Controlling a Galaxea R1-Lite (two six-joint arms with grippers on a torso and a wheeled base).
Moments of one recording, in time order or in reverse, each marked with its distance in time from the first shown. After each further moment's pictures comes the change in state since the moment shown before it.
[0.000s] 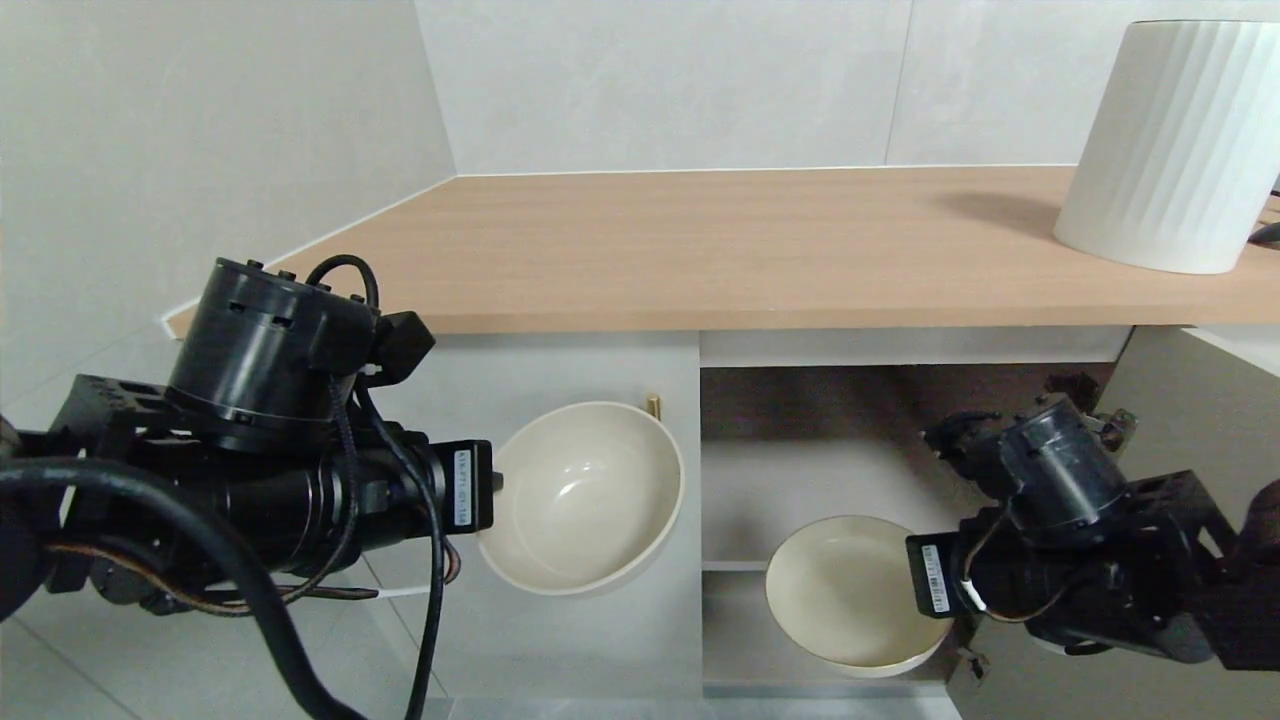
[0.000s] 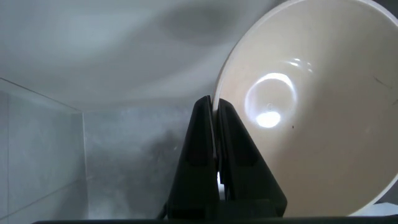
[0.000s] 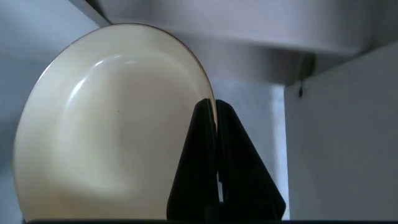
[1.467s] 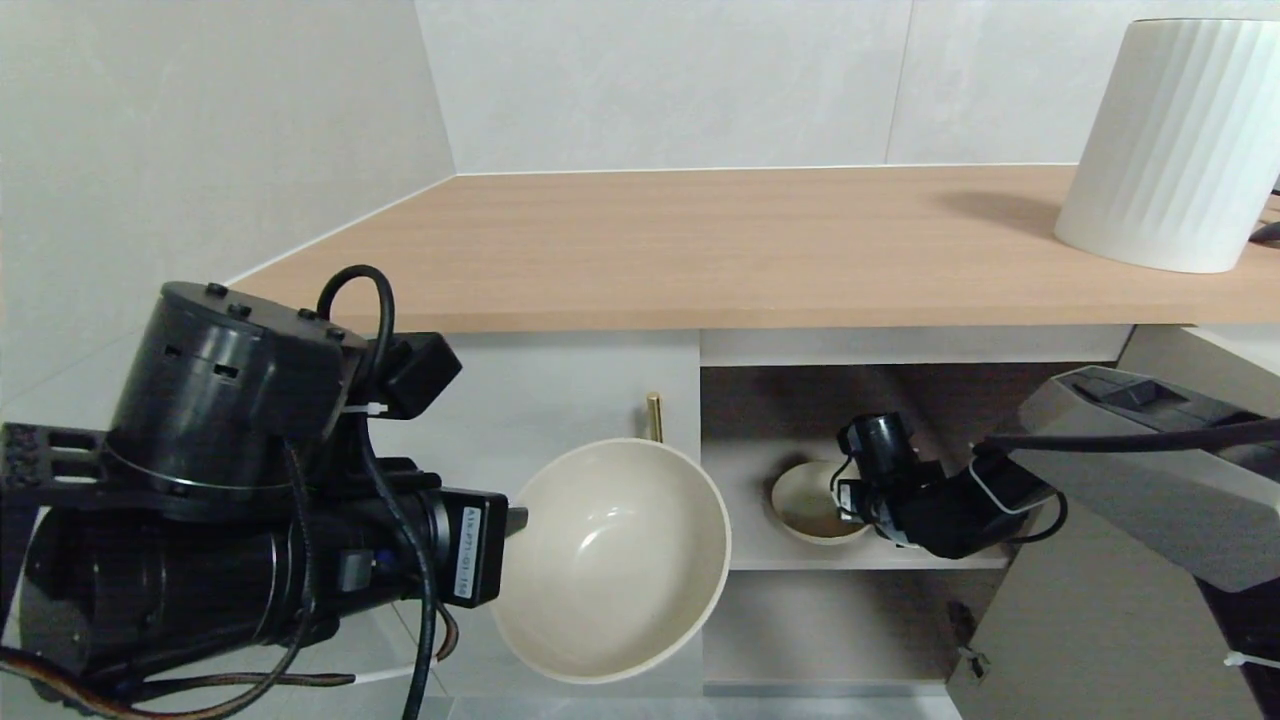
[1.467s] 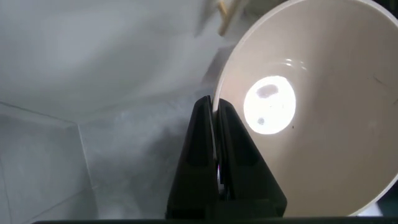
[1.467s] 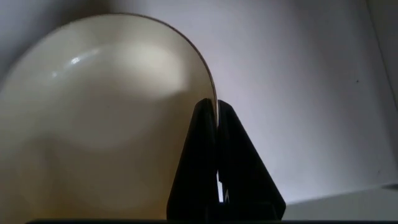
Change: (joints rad) left arm -0.133 -0.070 0.051 0.002 -0.001 0.073; right arm -0.283 0.774 -0.469 -0.408 -0.162 -0.128
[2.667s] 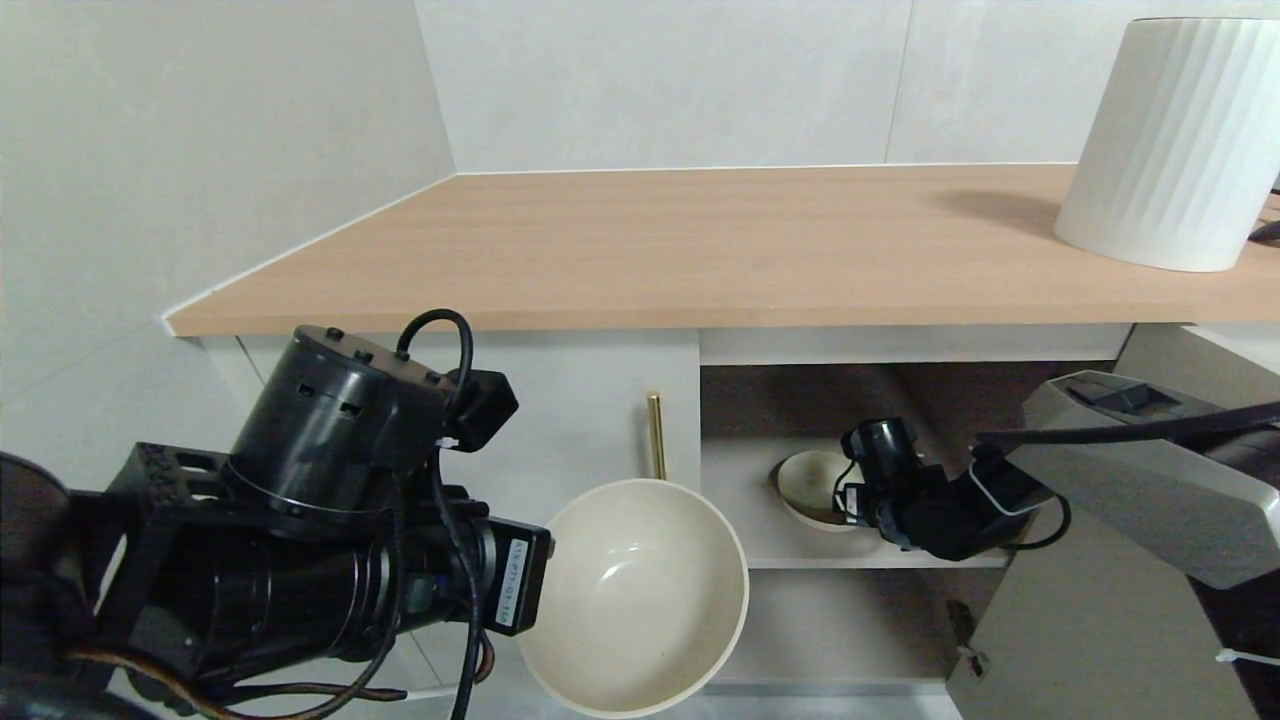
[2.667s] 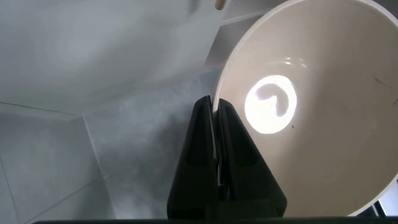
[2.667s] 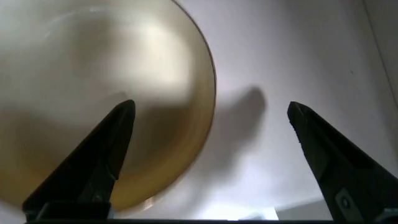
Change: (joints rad) left arm -0.031 0.080 0.007 -0.004 0.001 0.029; right arm -0.008 0.005 0.010 0.002 -0.014 0.027
